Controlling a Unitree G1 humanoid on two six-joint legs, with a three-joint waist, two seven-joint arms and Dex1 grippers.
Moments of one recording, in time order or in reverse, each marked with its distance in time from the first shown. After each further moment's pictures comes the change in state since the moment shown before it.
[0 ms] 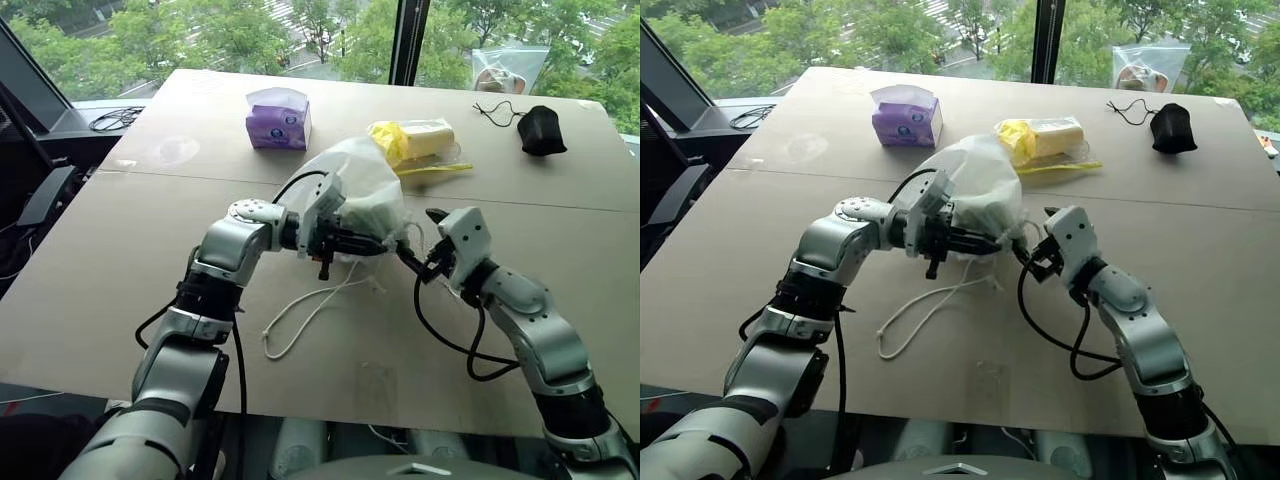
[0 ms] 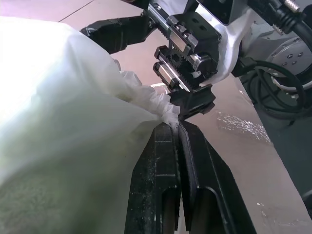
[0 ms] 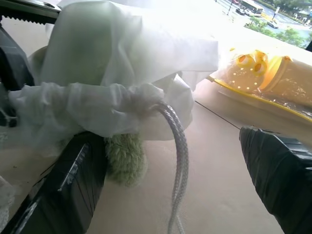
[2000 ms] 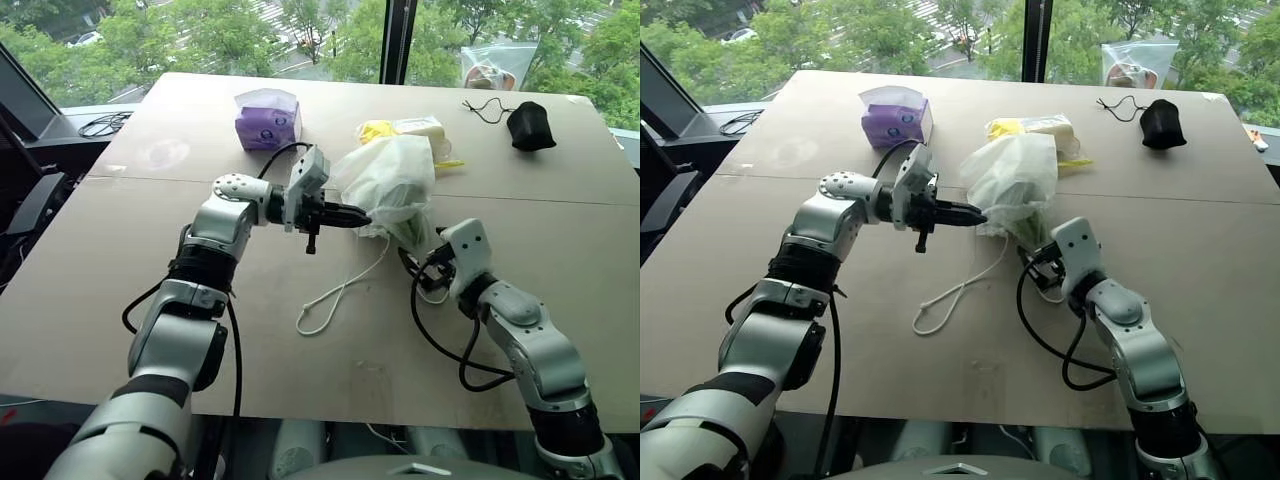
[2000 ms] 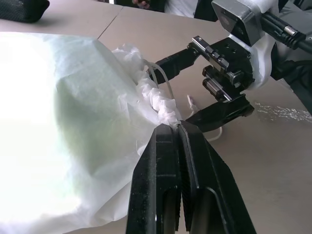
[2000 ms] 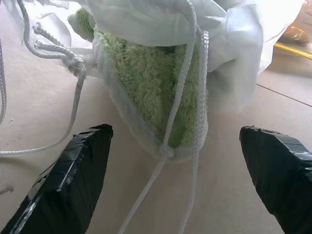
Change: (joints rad) left arm -0.181 0.026 0.014 0.358 0.069 -0.342 -0.068; right arm 0.073 0.037 -0.005 -0.092 -0.033 0.183 -0.069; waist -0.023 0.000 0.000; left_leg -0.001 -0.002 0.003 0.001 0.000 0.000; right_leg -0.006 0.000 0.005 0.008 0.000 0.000
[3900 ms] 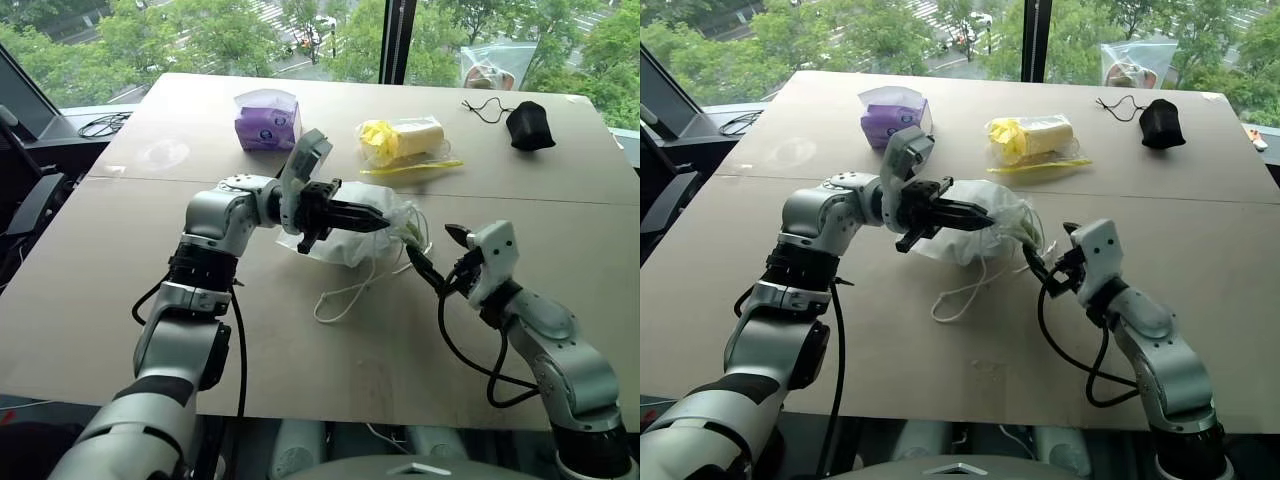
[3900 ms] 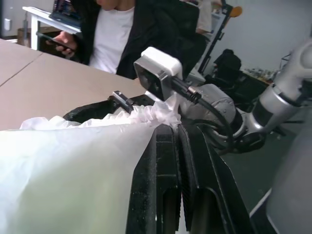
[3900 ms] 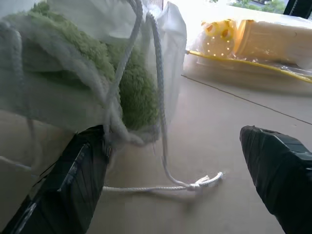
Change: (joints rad) left arm 0.024 -0.031 0.062 -0.247 -0.277 0.500 -0.149; right arm 0.141 -0.104 -0.091 -0.167 0.160 -0.012 0.080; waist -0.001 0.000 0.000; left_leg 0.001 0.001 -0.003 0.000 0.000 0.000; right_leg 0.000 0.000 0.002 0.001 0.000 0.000
